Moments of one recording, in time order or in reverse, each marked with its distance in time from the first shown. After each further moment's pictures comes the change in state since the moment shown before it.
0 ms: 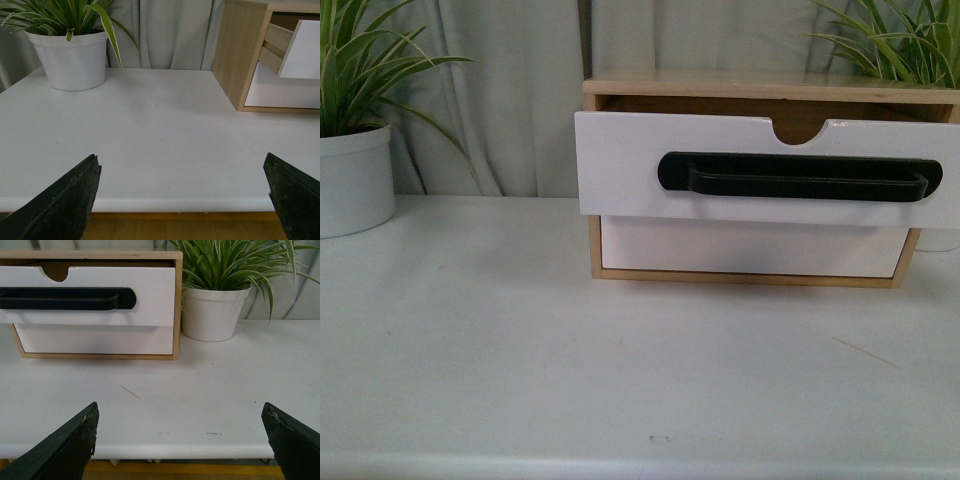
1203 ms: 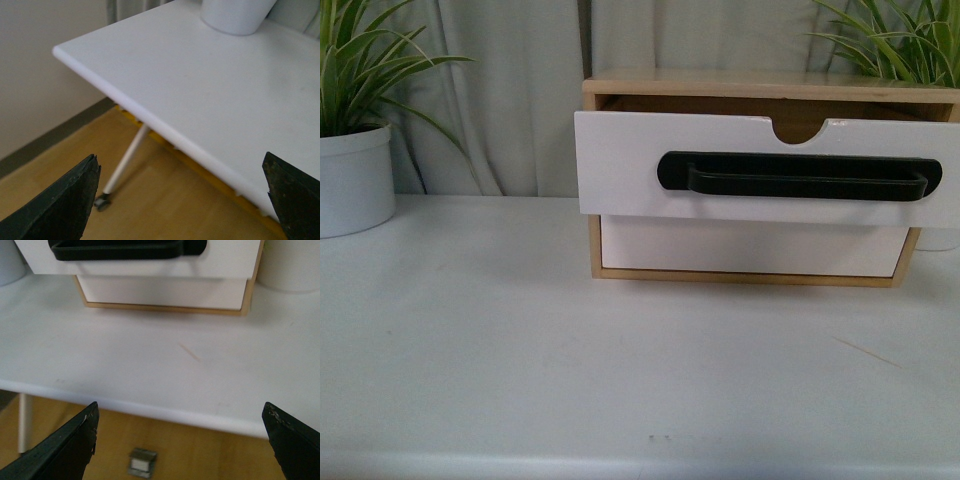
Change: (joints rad) left arm -0.345 0.619 0.269 -0.123 -0.842 -0.658; right arm -0.085 0.483 0.222 -0.019 -0.357 -0.044
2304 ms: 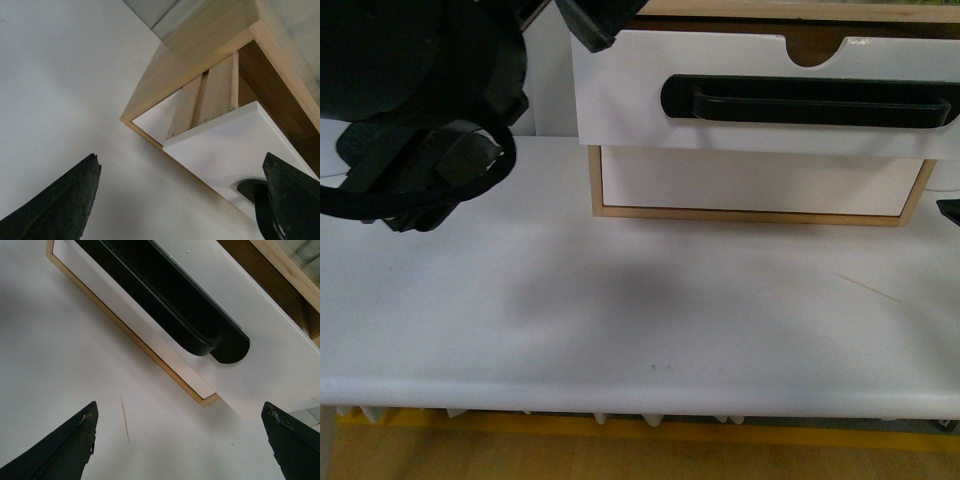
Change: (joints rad) left arm -0.212 0.881 0.600 0.420 0.344 -0.286; right arm 0.147 0.721 0.310 0.407 0.118 -0.631
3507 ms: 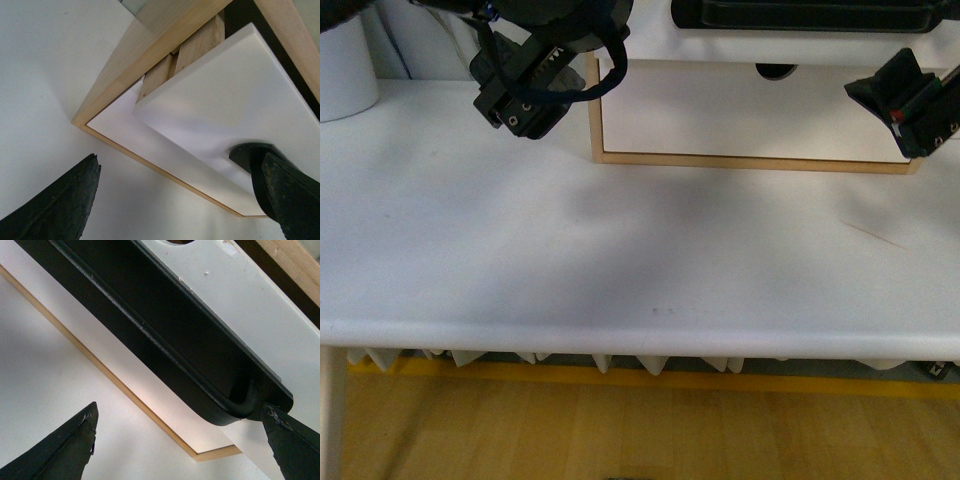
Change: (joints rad) left arm 0.025 0.270 0.261 0.001 0.108 0.031; right arm 0.027 0.448 0.376 0.070 0.035 0.012
